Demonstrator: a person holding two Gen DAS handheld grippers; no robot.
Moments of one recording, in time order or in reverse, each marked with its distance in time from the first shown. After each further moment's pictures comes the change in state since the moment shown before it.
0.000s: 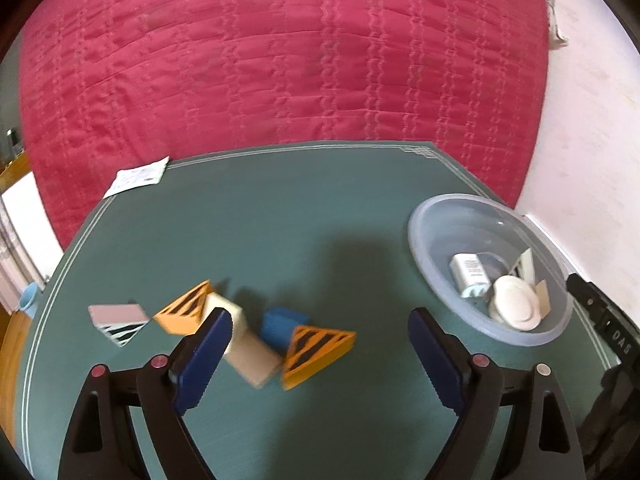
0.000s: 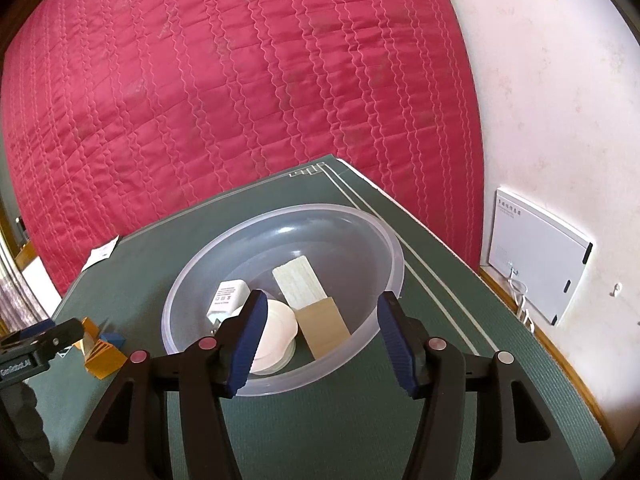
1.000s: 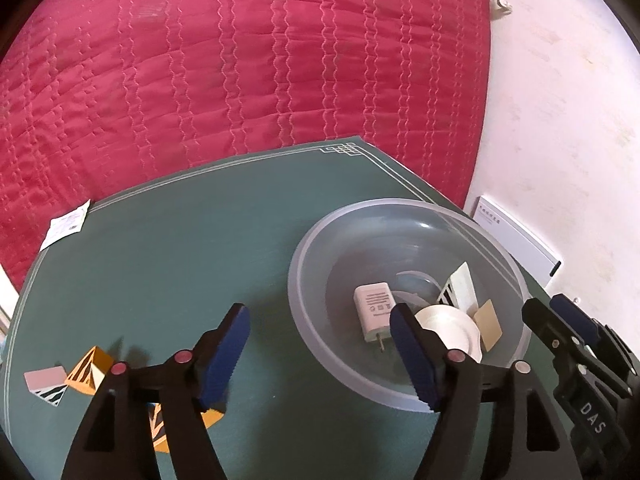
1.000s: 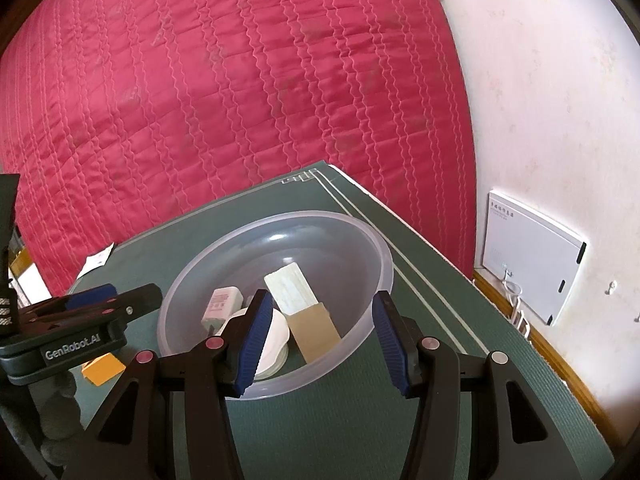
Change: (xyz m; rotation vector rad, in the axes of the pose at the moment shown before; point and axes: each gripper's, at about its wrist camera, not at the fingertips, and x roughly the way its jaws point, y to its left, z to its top) left arm 0.035 -0.089 0.031 0.150 -0.003 -0.136; right arm -0.002 -0.002 0.005 0.014 -0.019 -0.018
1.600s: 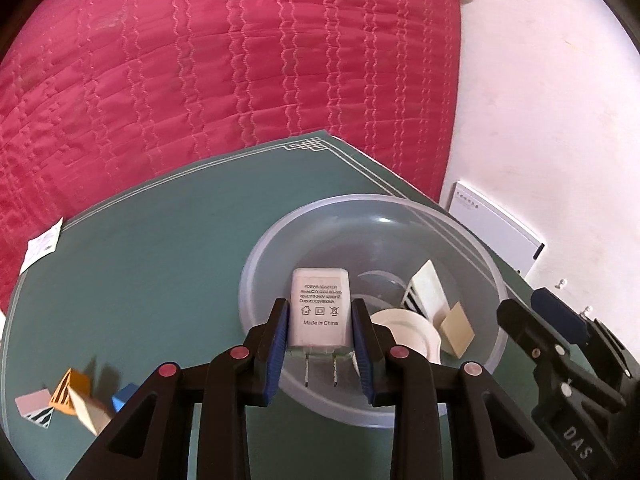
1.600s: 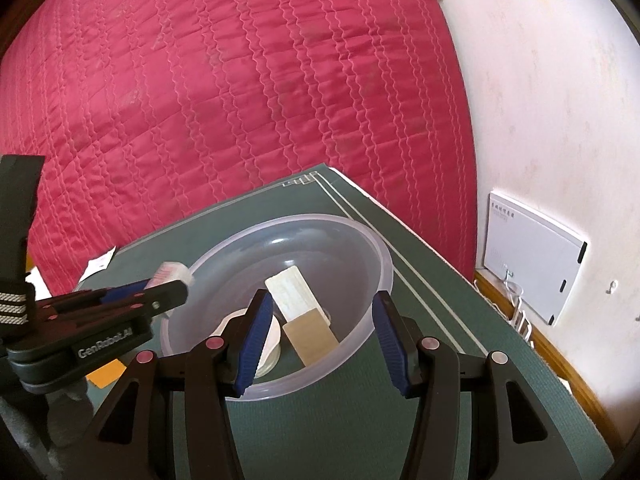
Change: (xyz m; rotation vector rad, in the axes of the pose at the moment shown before) left arm 0.013 -0.027 0.012 0.077 0.029 -0.080; right arm -0.001 0.000 0.003 0.005 -0.002 0.002
